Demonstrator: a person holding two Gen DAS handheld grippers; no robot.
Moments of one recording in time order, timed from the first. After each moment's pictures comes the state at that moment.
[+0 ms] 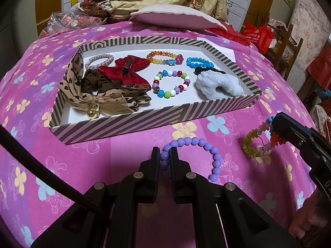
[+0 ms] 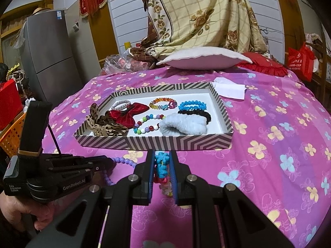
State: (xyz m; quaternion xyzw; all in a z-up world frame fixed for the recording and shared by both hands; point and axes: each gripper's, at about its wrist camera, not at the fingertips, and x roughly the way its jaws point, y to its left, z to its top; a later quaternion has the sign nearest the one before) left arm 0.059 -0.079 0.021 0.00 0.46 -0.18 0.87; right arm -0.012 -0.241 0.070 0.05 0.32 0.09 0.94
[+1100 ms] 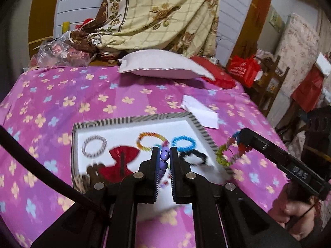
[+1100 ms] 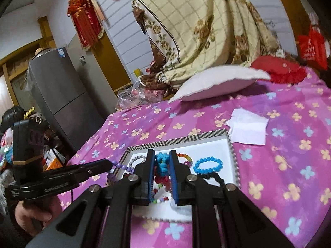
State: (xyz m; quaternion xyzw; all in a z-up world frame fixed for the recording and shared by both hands) left arm 0.160 -0.080 0.141 -0.04 0.39 -0.22 0.89; right arm 0.114 -0.288 0.144 0.18 0.28 0.18 0.92
